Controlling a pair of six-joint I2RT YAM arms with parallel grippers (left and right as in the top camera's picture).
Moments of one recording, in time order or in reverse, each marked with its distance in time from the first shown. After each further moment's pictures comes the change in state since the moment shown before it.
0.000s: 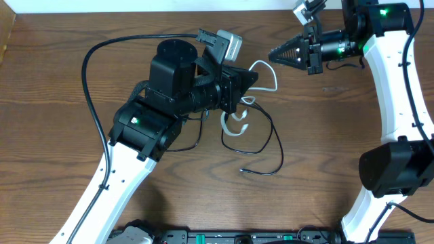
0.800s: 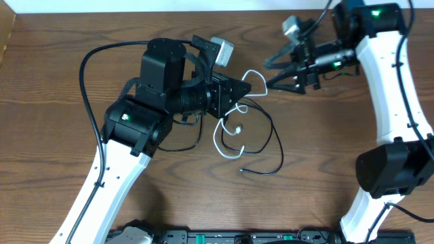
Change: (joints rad) left arm 0.072 -0.001 0.000 -0.122 0.173 0.000; right arm 0.055 0.000 0.000 -0.246 0.044 -0.443
